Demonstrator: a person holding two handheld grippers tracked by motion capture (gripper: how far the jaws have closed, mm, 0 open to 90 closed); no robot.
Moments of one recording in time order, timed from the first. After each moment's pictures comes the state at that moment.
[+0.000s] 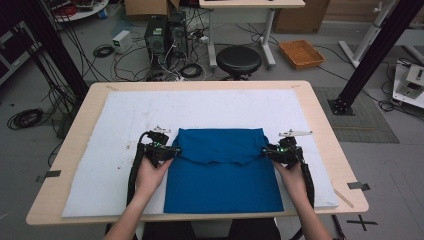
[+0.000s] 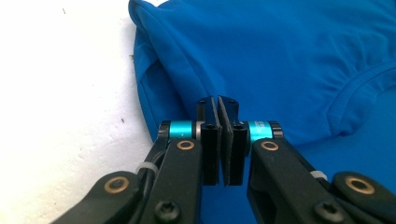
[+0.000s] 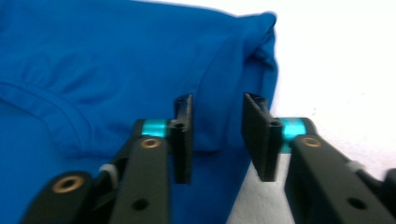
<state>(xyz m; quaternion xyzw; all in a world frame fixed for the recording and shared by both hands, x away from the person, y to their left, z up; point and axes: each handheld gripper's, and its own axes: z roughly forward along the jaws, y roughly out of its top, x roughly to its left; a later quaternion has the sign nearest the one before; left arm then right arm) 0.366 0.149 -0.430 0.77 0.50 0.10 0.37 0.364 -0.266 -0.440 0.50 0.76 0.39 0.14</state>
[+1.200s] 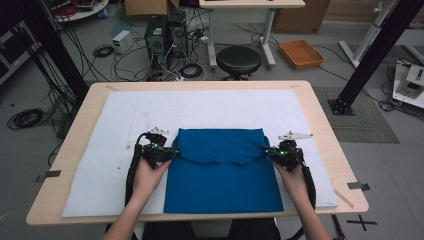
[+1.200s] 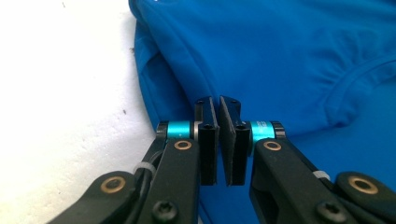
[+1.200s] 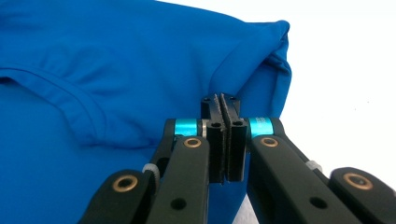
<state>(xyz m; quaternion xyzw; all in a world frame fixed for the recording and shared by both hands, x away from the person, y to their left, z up) 0.361 0.156 -0.428 0.78 0.49 0.09 0.38 0.353 -0.265 -0.436 0.47 0.77 0.40 0.15</state>
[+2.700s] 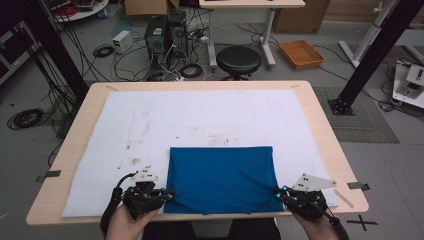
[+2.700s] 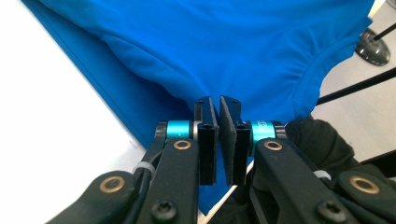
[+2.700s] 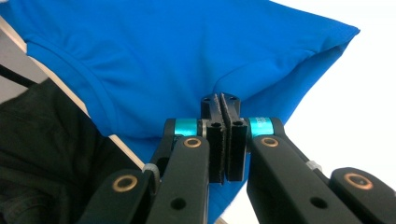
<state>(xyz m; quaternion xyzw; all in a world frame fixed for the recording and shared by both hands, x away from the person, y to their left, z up) 0.227 0.166 -0.413 0.82 0.42 0.04 0.40 0.214 -0.276 -0.410 0.37 0.83 0.38 0.16</state>
